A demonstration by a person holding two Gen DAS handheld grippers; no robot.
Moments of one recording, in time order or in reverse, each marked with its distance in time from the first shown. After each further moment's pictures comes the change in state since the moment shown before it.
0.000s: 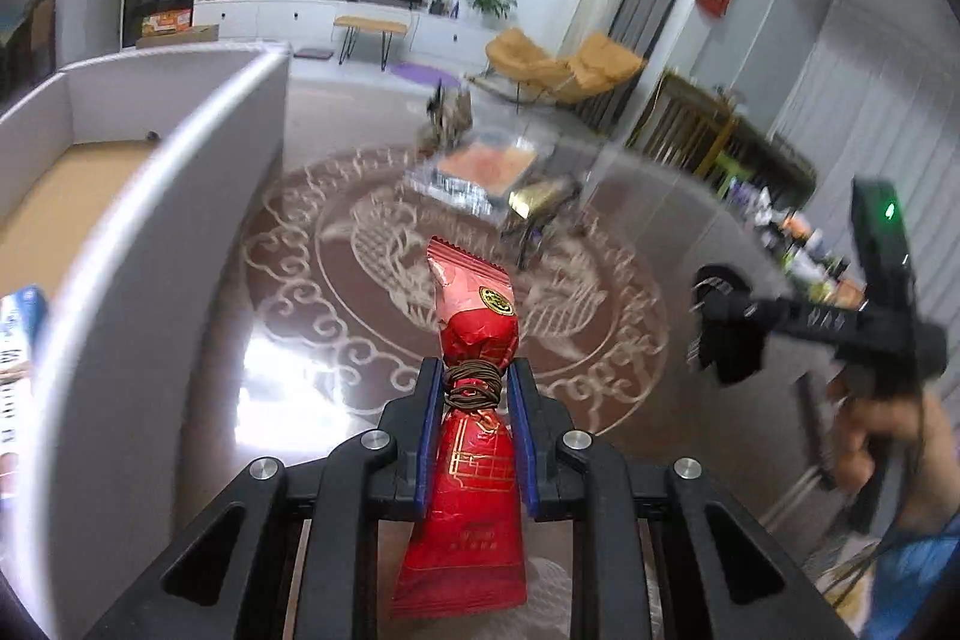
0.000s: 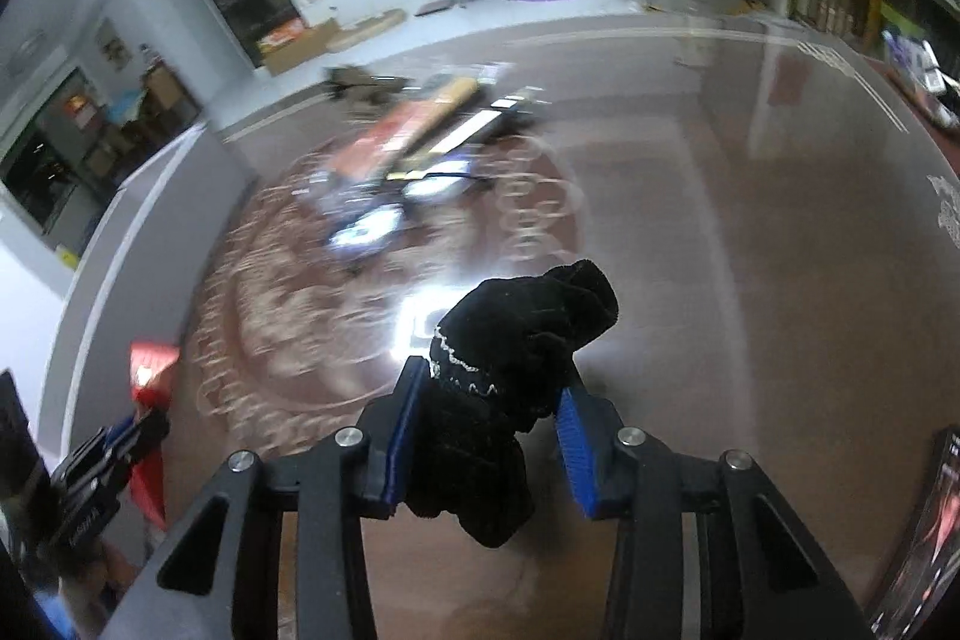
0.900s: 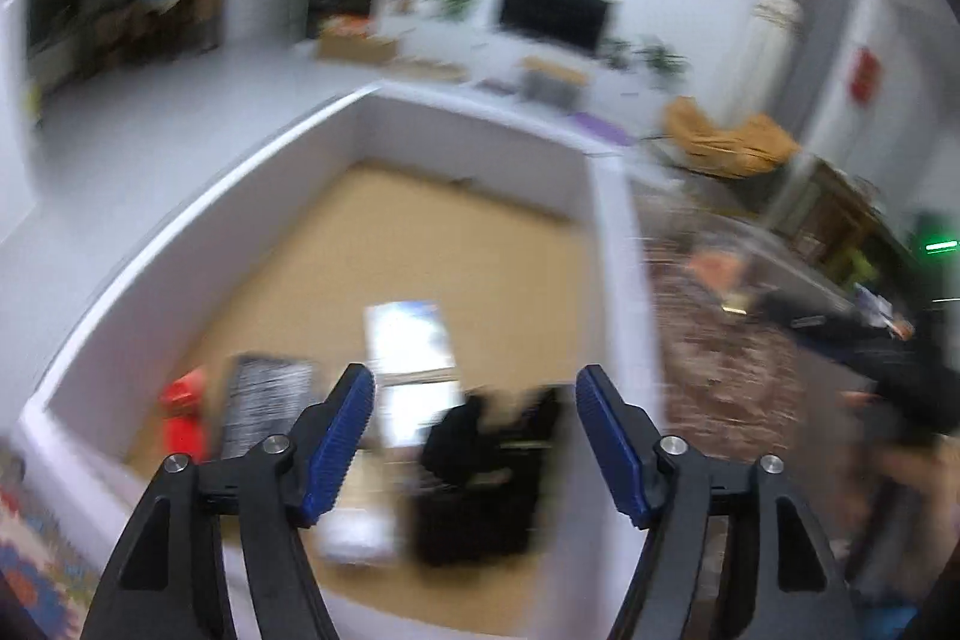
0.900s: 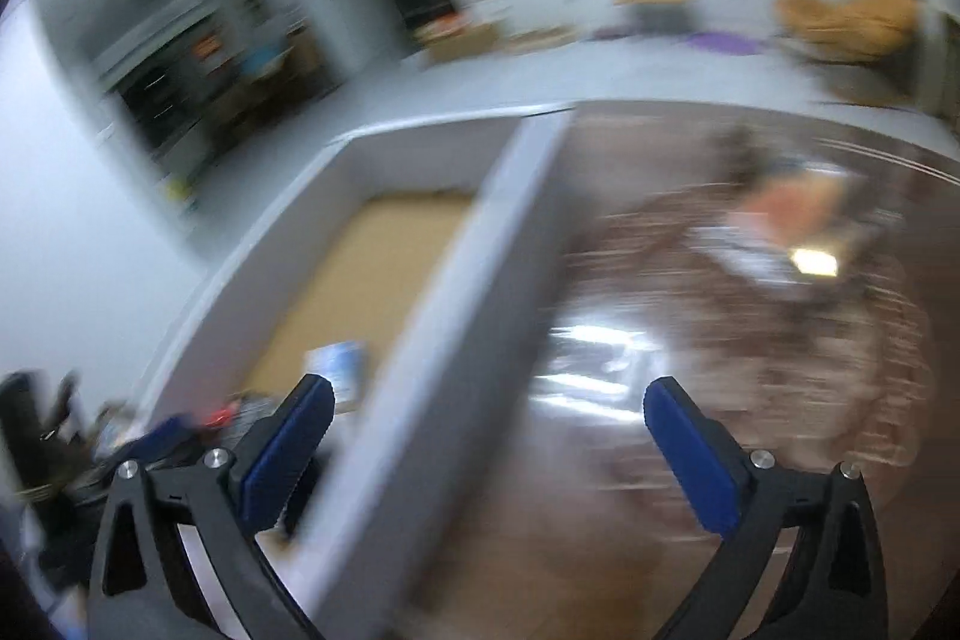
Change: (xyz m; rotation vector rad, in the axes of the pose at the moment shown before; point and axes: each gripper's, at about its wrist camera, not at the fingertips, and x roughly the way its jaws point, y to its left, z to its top) left arm -0.146 0.111 0.011 -0.145 -0.088 0.315; right arm 0.033 0.204 0.006 -0.149 -0.068 0.077
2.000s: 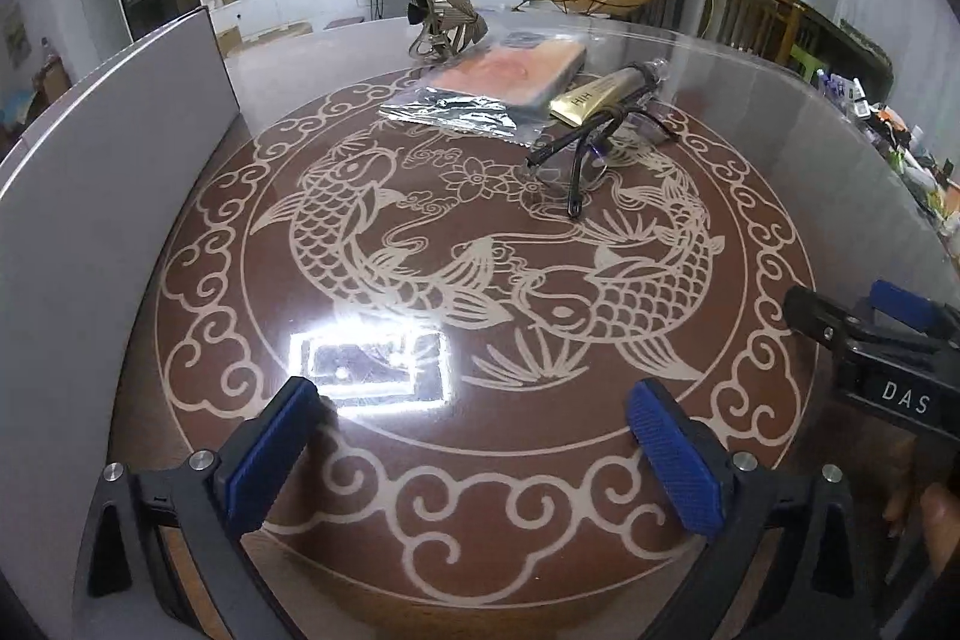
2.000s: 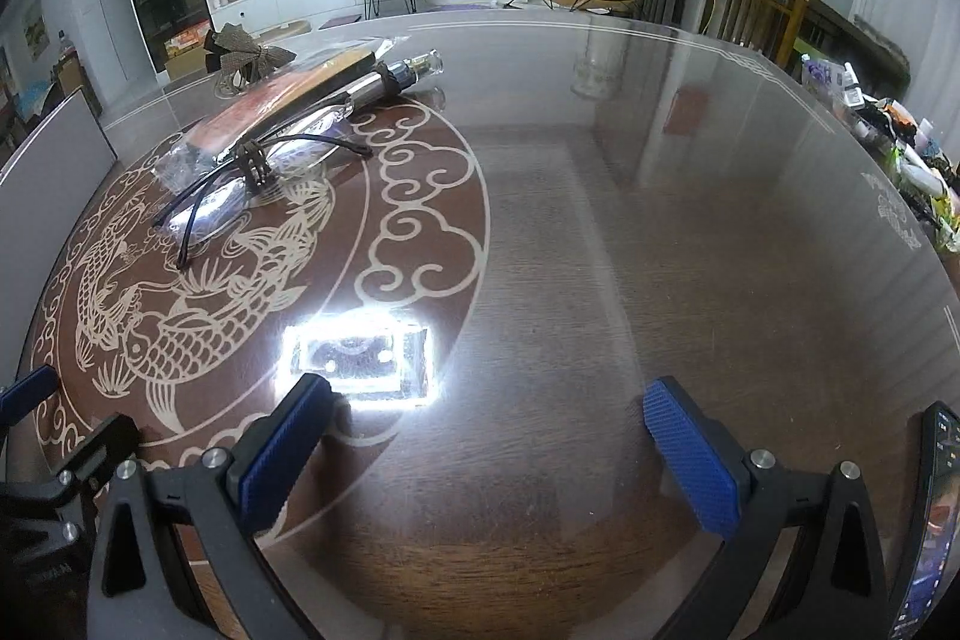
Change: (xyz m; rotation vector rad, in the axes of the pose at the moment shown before) left arm 0.232 -0.226 -0.057 0.361 0.218 -0.023; right arm 0.028 -0.250 -0.071 0.156 0.036 -0.448
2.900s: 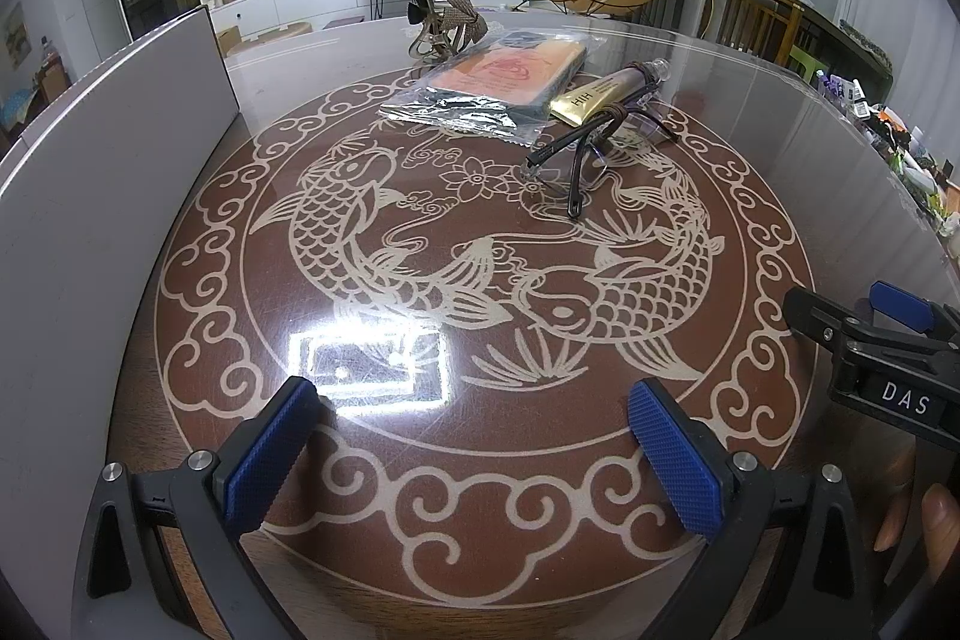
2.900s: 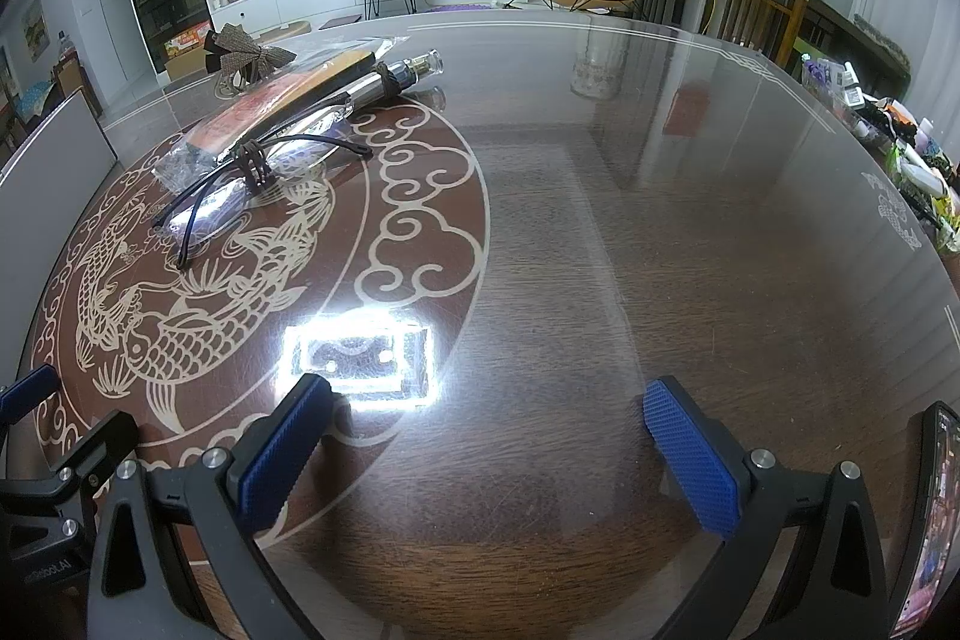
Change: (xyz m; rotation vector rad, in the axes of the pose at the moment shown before) left arm 0.001 -0.001 -0.001 0.000 0.000 -0.002; right arm -0.004 0.006 0.001 0.000 0.000 0.000
